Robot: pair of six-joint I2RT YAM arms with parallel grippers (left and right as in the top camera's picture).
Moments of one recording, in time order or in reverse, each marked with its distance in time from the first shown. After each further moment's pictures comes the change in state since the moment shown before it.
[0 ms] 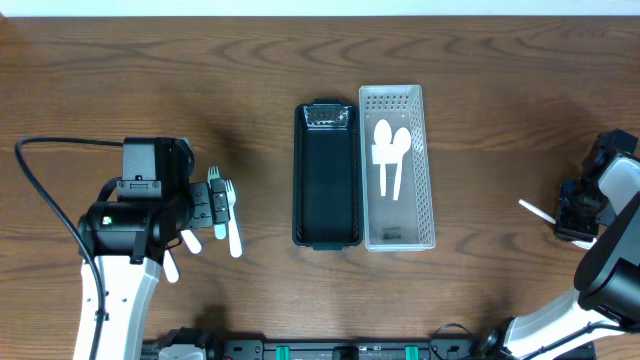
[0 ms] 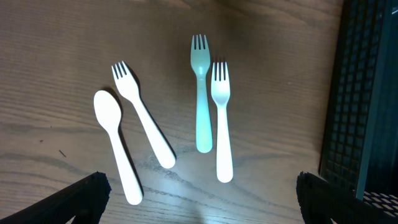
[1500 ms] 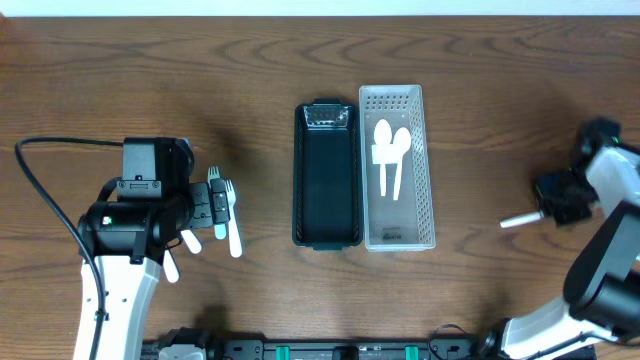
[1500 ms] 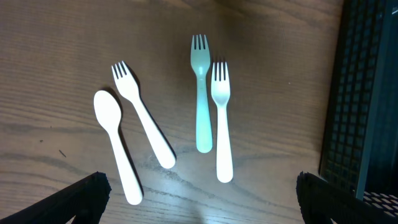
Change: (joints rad) left arm 0.000 0.000 0.000 0.000 0.000 0.000; right arm 0.133 -0.083 0.056 -0.132 -0.130 -0.473
